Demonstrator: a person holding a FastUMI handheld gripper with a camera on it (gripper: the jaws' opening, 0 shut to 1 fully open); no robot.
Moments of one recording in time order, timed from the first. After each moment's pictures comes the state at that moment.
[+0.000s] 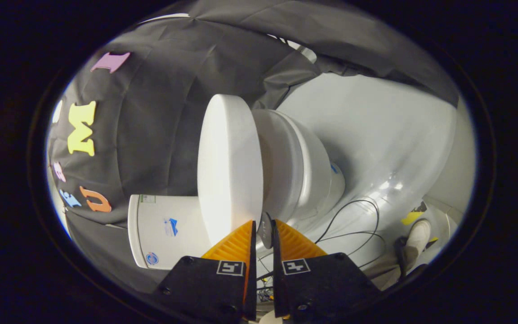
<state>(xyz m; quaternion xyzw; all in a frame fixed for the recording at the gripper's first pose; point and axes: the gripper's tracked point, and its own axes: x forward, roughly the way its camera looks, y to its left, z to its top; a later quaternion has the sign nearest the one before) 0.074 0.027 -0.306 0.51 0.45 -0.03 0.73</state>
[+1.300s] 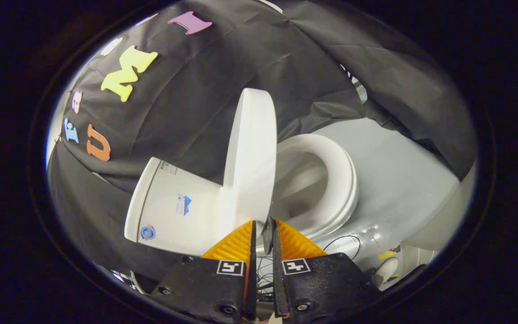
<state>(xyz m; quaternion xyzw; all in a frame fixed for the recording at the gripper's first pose) 0.088 0.081 -0.207 0.36 0.43 0.03 0.83</state>
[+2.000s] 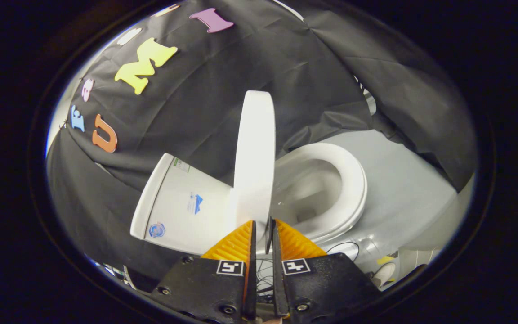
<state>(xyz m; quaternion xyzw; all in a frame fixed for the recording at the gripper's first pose) 0.088 0.111 -0.172 0.33 0.41 0.04 0.85</state>
